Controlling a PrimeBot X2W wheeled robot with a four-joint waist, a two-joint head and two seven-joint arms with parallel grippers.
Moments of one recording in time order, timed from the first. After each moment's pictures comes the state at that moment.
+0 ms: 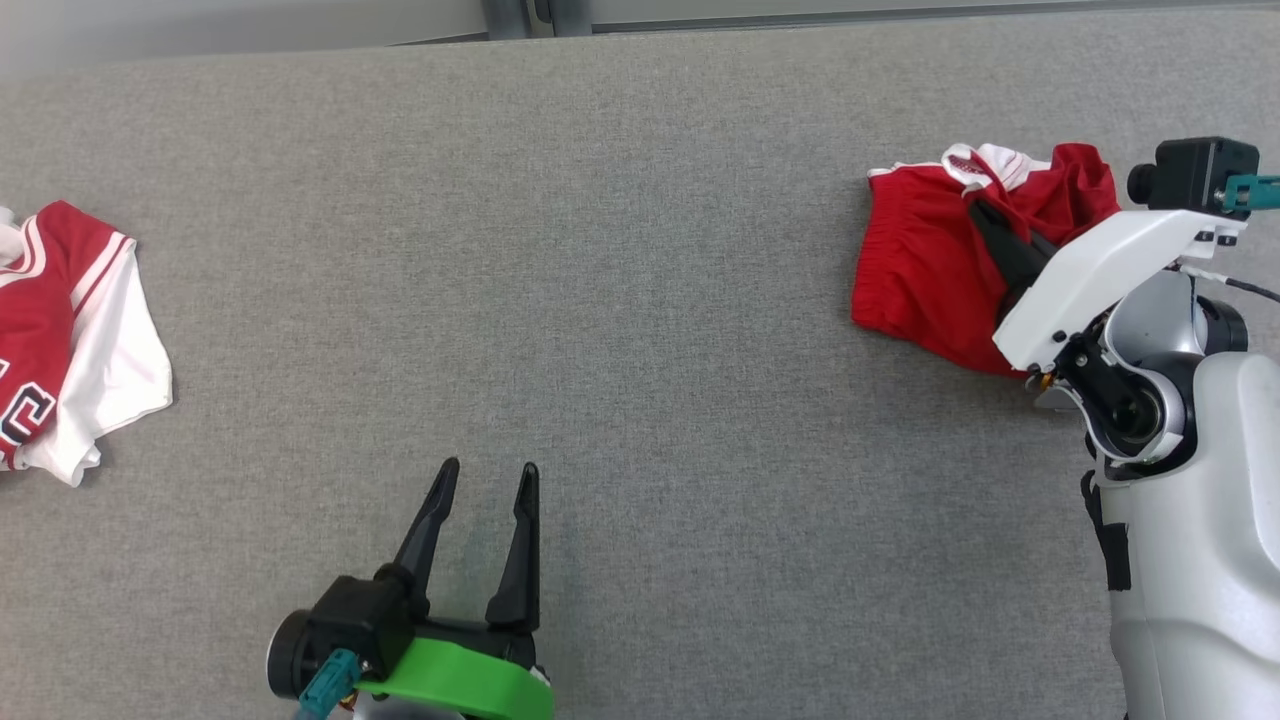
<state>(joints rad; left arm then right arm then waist) -0.04 0.17 -0.47 0.04 -0.45 0.12 -0.26 -0.52 -0.05 -0.12 0.13 0.46 0.13 0.60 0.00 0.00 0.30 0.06</state>
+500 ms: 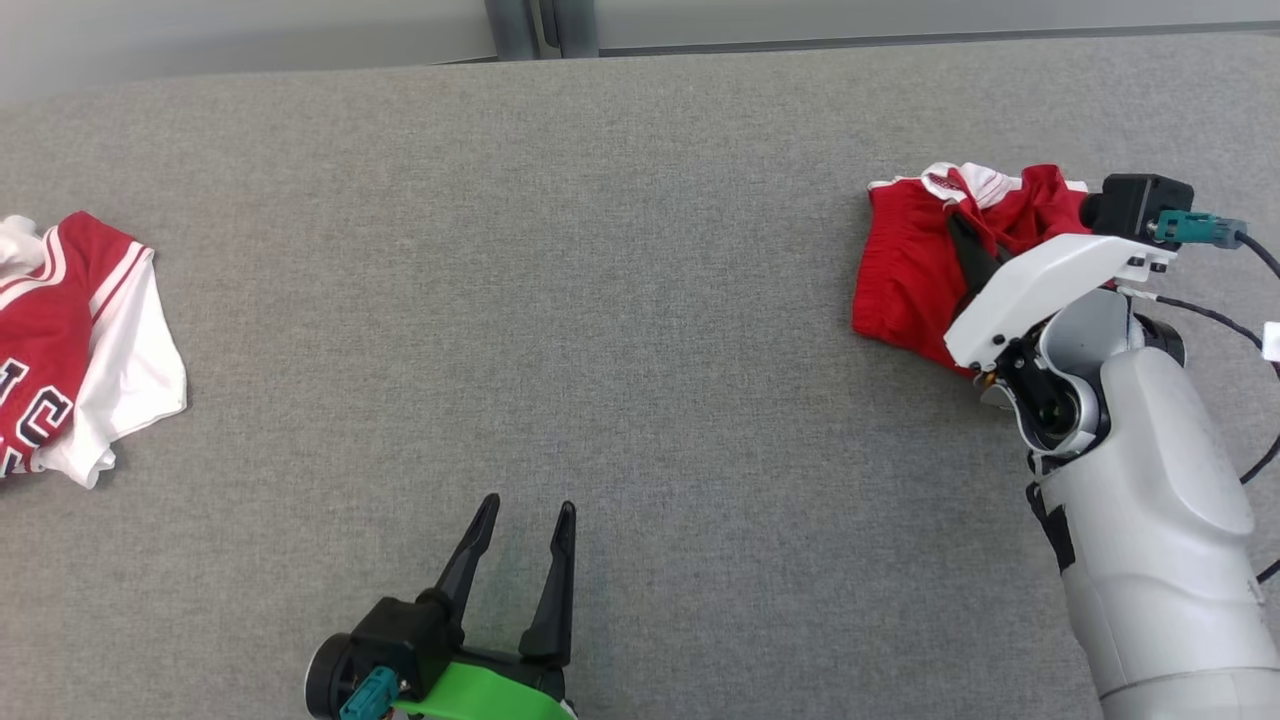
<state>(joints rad) -0.02 0.13 -0.49 0.11 -0.44 0.08 -0.26 -0.62 -0.05 -0.06 0.50 0.45 0.13 0.27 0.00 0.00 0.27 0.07</state>
